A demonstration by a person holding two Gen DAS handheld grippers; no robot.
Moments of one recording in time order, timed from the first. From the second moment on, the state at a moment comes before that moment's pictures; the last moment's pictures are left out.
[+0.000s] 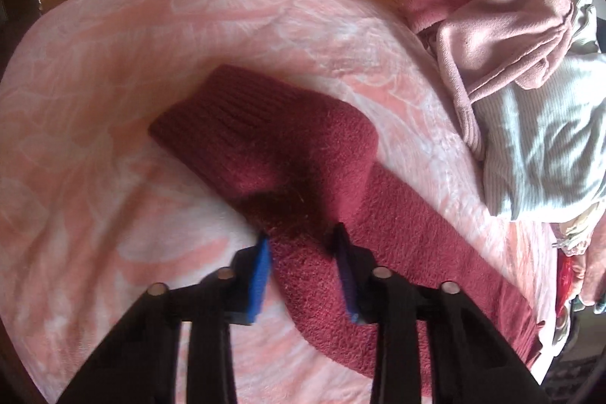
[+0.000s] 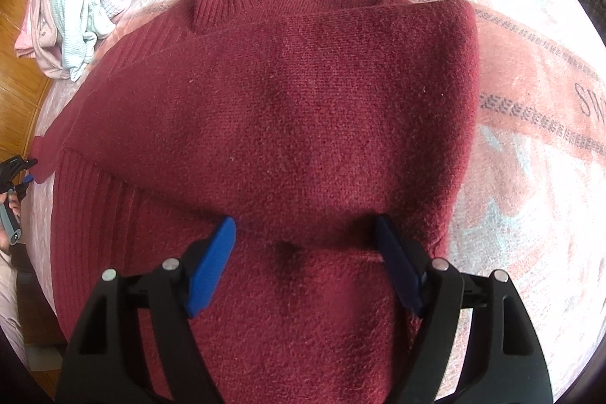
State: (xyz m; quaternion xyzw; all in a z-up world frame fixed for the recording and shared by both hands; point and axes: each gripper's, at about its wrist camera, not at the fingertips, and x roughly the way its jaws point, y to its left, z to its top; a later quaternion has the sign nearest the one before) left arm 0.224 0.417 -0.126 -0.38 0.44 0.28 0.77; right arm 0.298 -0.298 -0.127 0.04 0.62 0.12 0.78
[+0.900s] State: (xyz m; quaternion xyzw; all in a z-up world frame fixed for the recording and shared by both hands) left arm 0.282 0.119 -0.008 -0.18 0.37 0.01 0.91; right arm 0.259 -0.325 -0.107 0.07 0.60 0.13 0.79
